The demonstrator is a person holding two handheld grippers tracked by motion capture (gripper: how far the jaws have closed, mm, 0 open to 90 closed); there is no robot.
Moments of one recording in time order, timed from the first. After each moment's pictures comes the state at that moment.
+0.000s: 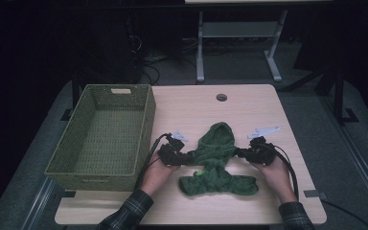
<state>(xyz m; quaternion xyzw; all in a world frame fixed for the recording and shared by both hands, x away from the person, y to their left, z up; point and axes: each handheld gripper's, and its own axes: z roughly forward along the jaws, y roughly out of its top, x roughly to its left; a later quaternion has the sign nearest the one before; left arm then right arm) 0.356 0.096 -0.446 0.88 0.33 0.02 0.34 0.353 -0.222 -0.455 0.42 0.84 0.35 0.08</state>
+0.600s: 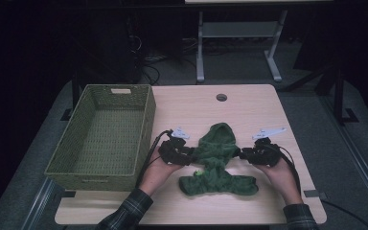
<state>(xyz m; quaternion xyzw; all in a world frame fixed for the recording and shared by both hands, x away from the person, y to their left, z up) 0.352 0.092 -0.421 0.88 0.31 0.04 0.37 0.344 -0.231 -0.444 0.42 0.83 0.36 0.08</state>
